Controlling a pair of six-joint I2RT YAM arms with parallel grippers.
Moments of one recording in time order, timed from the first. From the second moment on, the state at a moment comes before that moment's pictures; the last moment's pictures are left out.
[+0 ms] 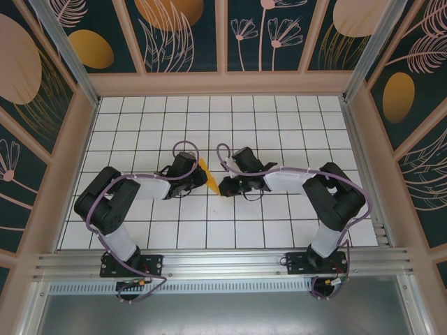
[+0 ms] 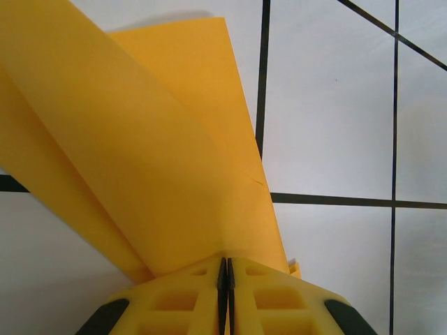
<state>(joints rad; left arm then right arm) -0.56 1.72 0.69 0.21 0.11 -0.84 0.74 1.74 0.92 -0.14 -0.49 0.44</state>
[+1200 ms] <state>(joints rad) -0.46 1.77 0.77 0.16 0.17 -0.76 0.73 1.93 0.97 0.01 -0.60 0.44</state>
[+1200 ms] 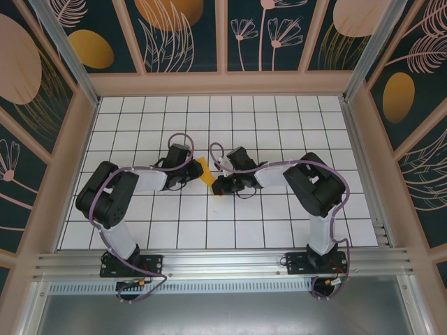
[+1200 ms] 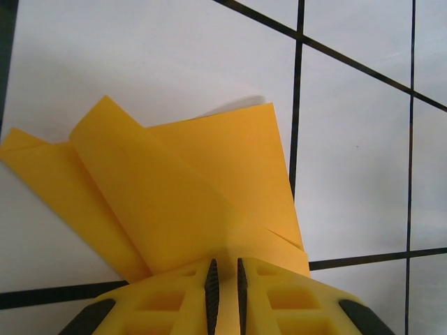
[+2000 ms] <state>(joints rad) -0.36 1.80 0.82 0.12 0.15 -0.71 0.72 1.94 0.97 0.02 -0.61 0.47</state>
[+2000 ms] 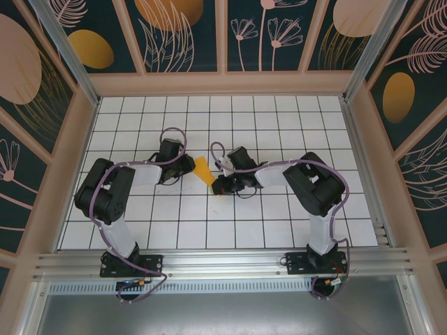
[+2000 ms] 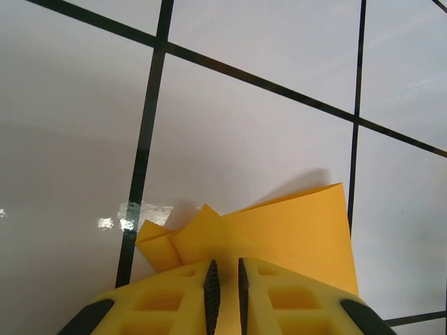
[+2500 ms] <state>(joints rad) -0.31 1.81 0.85 0.12 0.01 -0.67 0.72 1.94 0.97 0.02 -0.61 0.47</state>
